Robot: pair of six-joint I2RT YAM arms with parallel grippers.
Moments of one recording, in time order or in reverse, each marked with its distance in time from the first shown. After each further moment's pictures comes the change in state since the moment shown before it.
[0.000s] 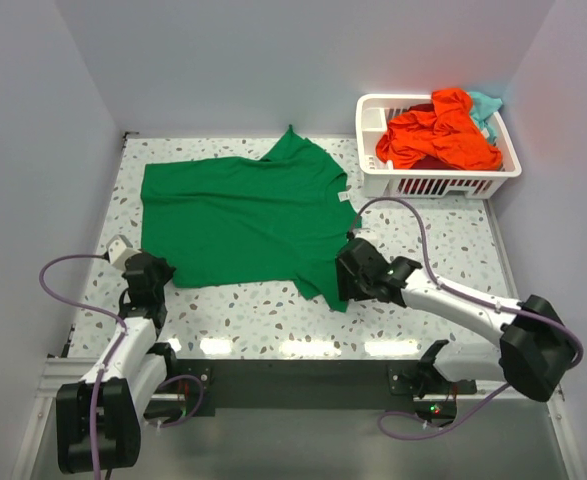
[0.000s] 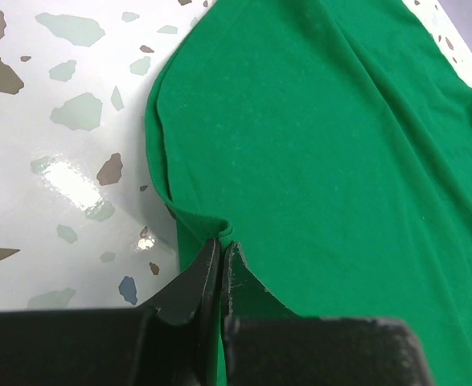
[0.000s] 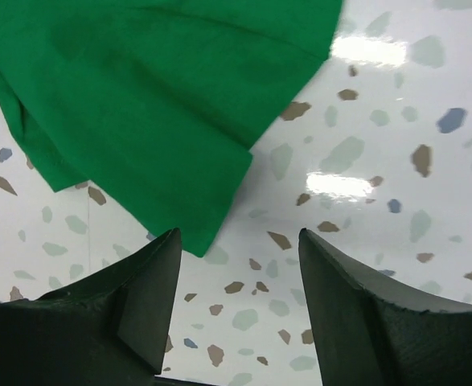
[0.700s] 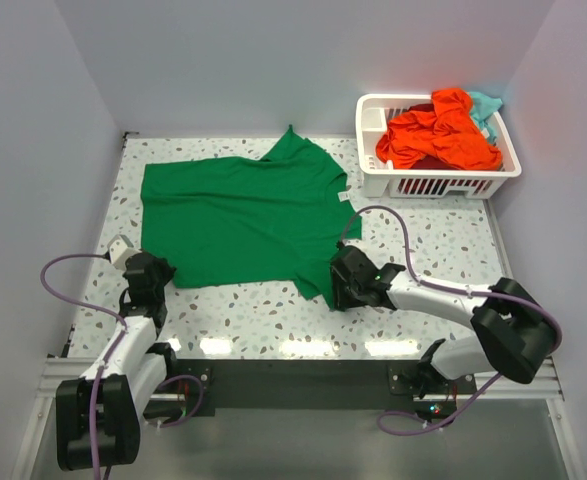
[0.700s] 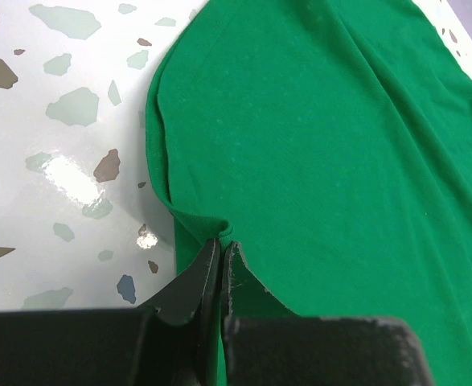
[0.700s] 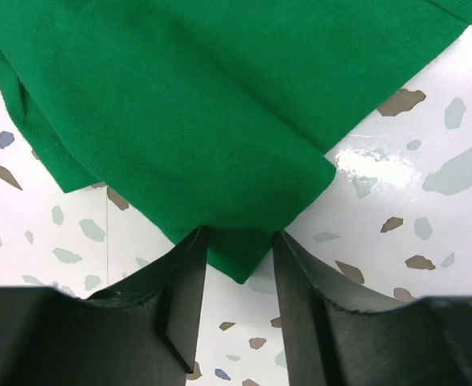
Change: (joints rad) left arm 0.000 0.022 0.000 0.008 0.010 0.000; right arm 0.031 0.154 -0.099 0.234 -0.142 0.046
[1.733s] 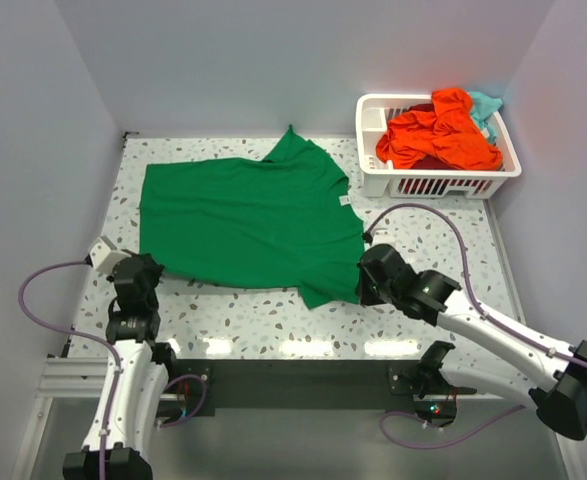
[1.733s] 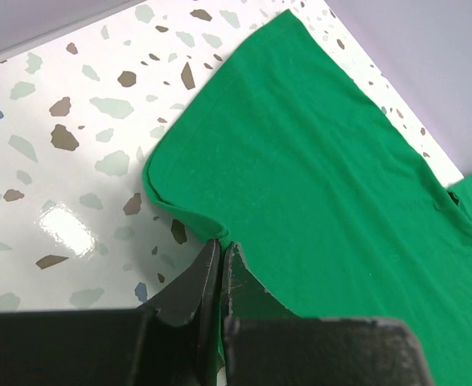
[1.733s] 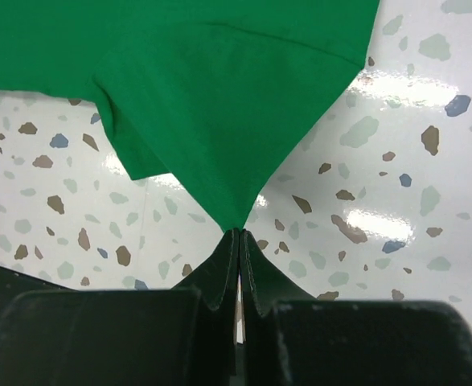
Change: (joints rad) left arm 0.000 -0.348 0.092 -0.319 -0.106 0.008; right arm 0.006 -0.413 0.050 -0.281 0.069 -0.028
